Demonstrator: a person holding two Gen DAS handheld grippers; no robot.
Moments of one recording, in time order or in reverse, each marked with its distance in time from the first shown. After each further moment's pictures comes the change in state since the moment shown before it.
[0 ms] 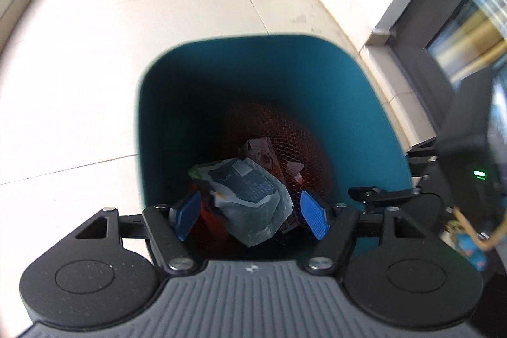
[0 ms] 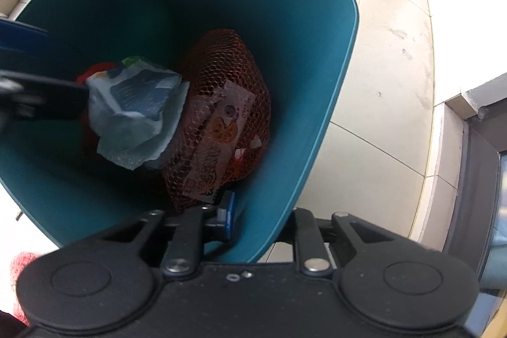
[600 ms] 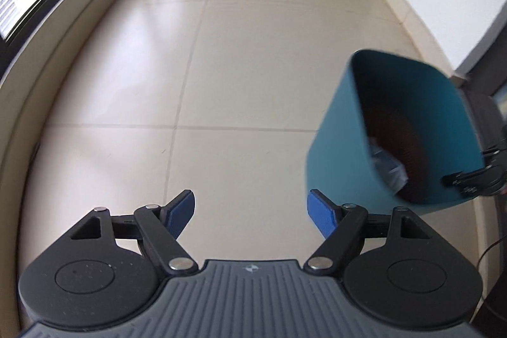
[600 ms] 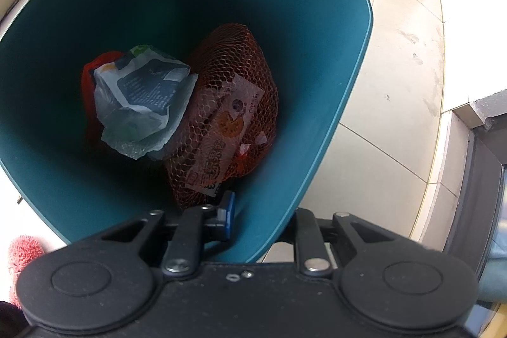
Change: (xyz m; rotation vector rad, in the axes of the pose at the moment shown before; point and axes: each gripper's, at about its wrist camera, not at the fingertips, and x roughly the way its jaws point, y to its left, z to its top) left arm -0.073 0.123 -0.077 -0.231 -0.038 0.230; right arm 0.008 0.005 0.001 -0.046 0.025 0.015
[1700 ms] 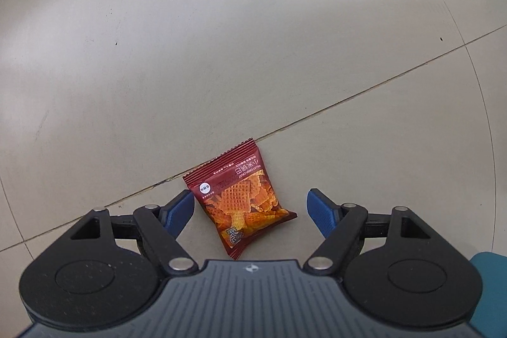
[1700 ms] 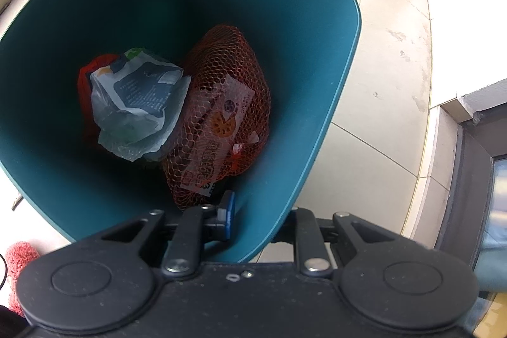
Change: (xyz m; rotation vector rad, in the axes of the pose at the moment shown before) left arm 0.247 0.179 -0.175 -1.122 0.333 0.183; right arm -0.001 0.007 -0.001 0.027 -0.005 -0.047
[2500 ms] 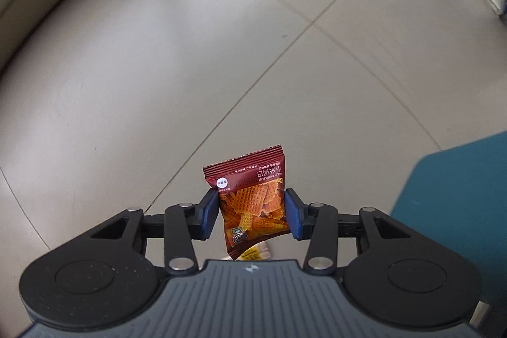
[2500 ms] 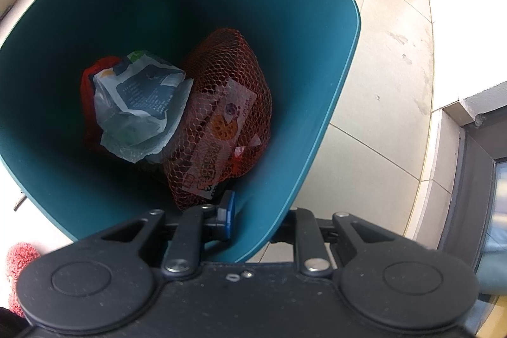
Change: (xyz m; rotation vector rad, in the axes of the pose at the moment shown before) left arm -0.155 -0.071 -0.044 0.502 -0.125 -0.081; right arm -0.005 -0.003 -0.002 -0.002 -0.020 0.022
